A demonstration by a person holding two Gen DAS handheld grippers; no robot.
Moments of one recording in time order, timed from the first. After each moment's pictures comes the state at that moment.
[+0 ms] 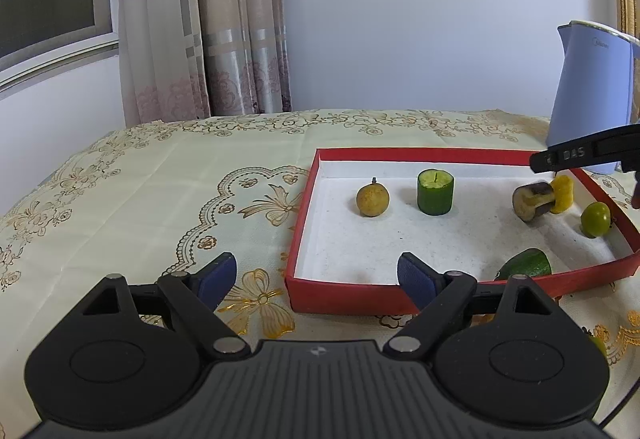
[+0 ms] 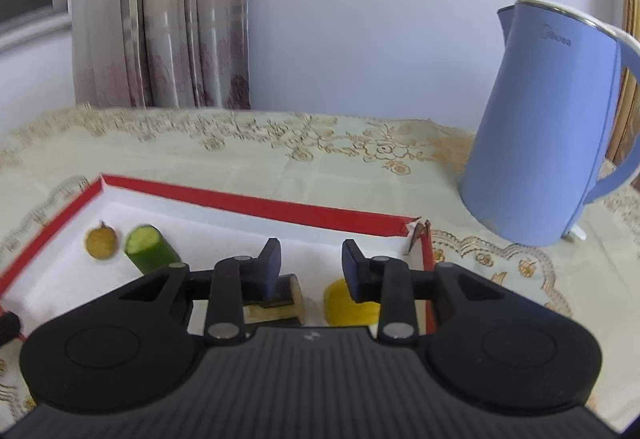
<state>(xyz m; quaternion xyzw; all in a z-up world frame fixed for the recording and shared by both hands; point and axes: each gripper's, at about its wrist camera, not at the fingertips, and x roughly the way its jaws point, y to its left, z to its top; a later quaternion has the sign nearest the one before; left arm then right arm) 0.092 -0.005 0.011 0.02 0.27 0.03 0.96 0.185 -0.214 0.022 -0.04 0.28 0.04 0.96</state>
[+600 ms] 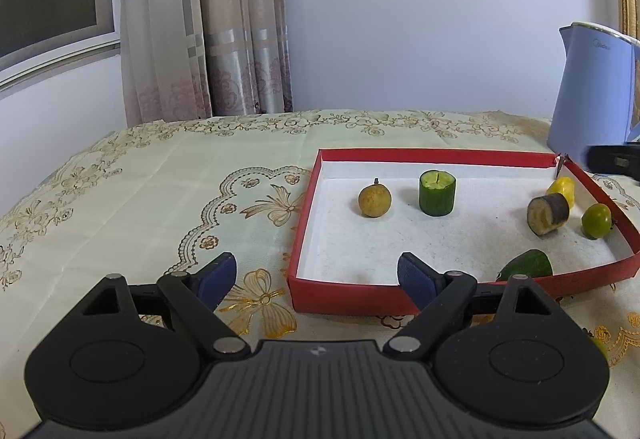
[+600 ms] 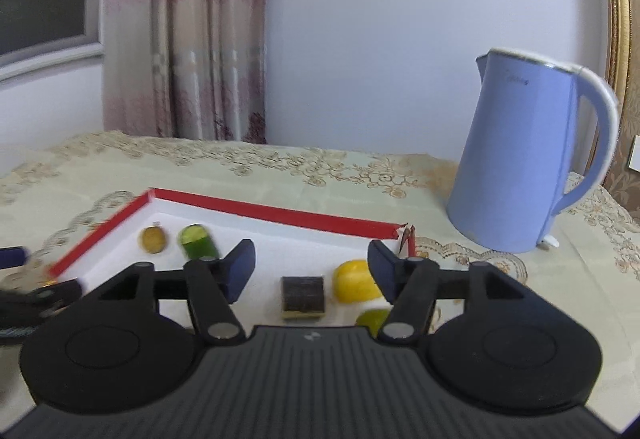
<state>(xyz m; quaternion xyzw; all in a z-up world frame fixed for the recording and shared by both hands) 0.092 -0.004 0.010 0.02 0.27 0.04 0.96 0.082 -0.225 0.049 -0.03 0.20 0.08 0.98</state>
